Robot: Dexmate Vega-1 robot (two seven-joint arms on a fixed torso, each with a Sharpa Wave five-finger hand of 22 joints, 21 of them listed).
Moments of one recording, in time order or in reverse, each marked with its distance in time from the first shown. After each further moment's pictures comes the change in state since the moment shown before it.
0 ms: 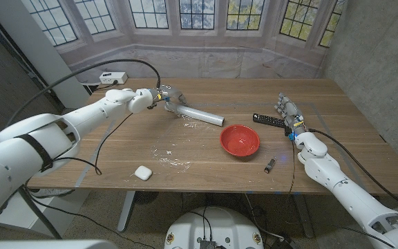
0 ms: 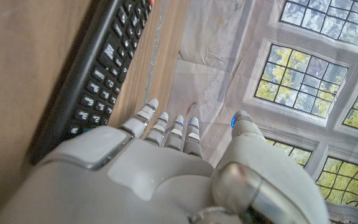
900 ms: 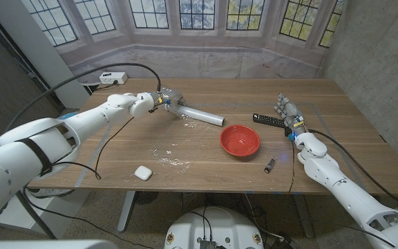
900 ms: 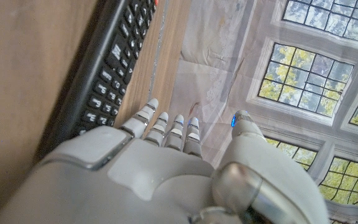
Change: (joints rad) left arm 0.035 0.013 0.009 -0.035 -0.022 0.049 0.019; left_hand 0.004 -0.004 -0.020 0.003 -0.015 0.103 -0.004 0.011 0.000 0.102 -0.022 0.008 0.000 0.156 -0.026 0.021 0.004 0.073 -0.073 0.008 0.000; right arm 0.014 0.010 -0.003 0.033 0.010 0.005 0.020; right_hand 0.000 0.000 0.000 -0.008 0.000 0.000 0.000 0.000 0.000 0.009 0.002 0.000 0.000 0.000 0.000 0.000 0.000 0.000 0.000 0.000 0.000
